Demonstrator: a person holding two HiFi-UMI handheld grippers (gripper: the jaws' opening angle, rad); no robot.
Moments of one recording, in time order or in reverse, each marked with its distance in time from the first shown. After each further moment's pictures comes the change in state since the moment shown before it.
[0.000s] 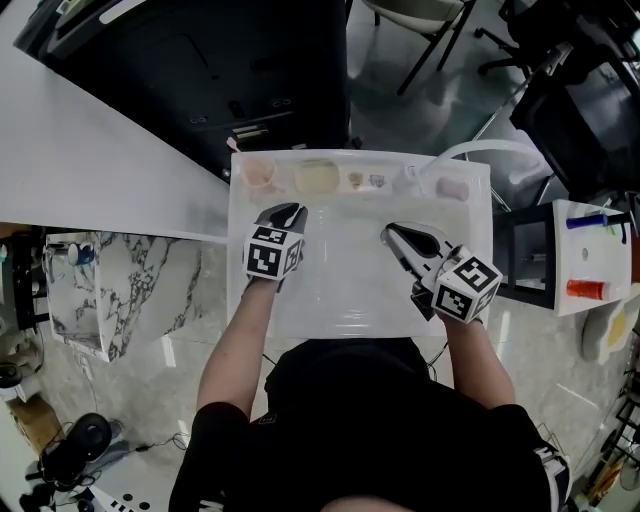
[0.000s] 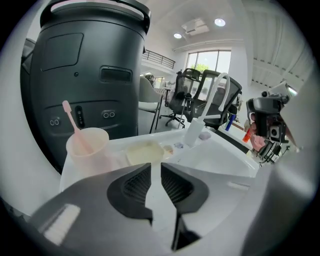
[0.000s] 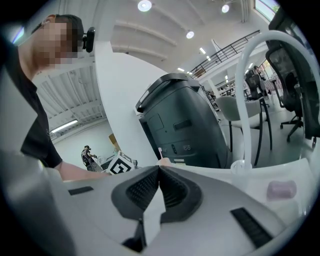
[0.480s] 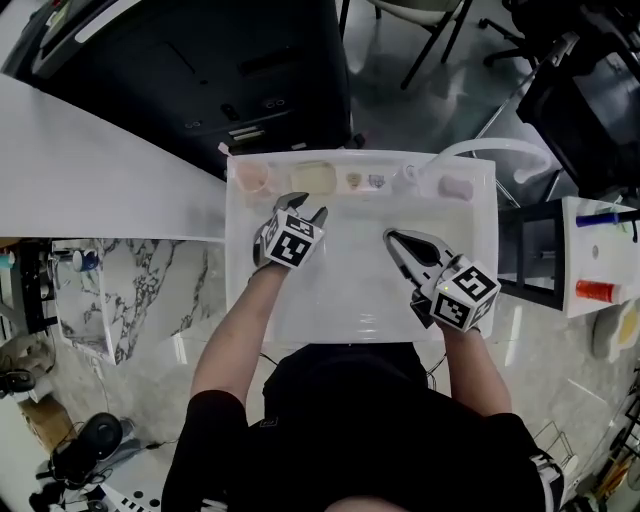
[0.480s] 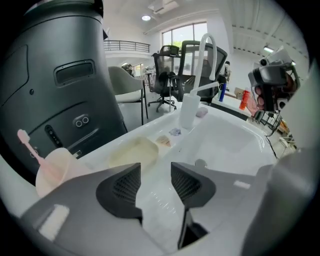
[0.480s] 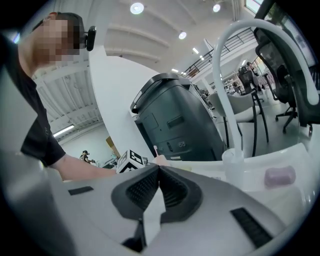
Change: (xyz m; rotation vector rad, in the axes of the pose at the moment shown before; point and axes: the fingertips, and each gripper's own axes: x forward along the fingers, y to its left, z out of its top) left arm 0.060 -0.016 -0.007 0.294 0.172 -0.007; right arm -0.007 -0.020 -0.022 0.058 -0.016 -0.020
